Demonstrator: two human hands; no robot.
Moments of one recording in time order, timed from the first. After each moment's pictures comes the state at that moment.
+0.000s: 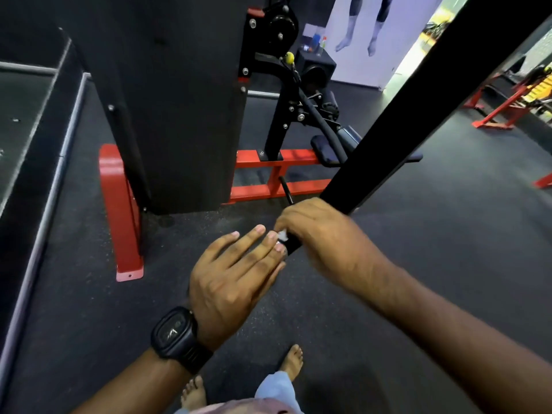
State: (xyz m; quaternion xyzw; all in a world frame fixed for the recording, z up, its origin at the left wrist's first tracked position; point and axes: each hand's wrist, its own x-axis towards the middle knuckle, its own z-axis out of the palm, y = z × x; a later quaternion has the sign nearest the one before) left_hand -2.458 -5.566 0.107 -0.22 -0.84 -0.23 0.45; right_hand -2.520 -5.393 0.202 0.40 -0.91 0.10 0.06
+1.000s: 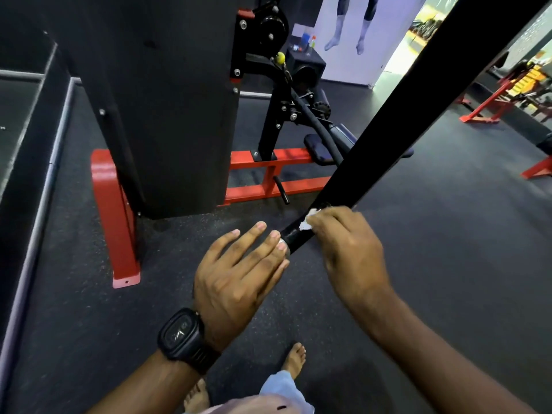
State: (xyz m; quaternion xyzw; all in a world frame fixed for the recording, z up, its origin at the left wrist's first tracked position) left_hand -2.458 -5.565 0.107 -0.21 -0.84 -0.24 0.44; right_hand -2.486 -5.378 0.182 0.20 -0.94 0.15 0.24
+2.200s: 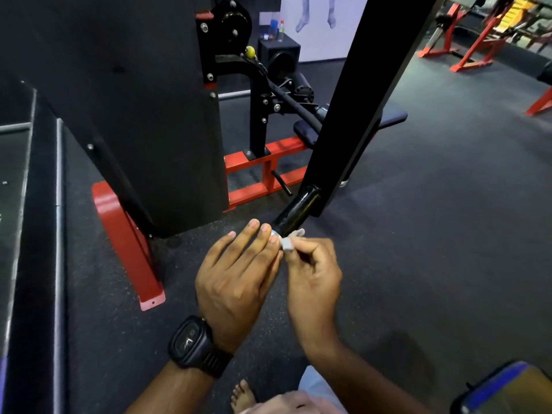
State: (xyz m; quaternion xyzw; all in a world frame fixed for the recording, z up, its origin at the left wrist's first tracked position) left_hand -2.461 -5.574 0.108 -0.24 -0.84 -0.24 0.42; right_hand -2.445 -5.455 0.121 -0.07 -0.72 0.63 0.29
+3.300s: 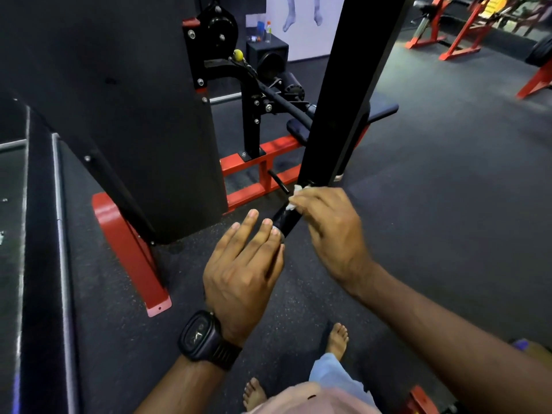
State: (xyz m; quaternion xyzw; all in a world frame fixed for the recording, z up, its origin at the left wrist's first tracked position) left_hand -2.458 -5.569 0.116 -0.24 -0.85 -0.23 0.41; right_hand -2.486 -5.388 0.149 0.15 -0.89 0.24 0.35
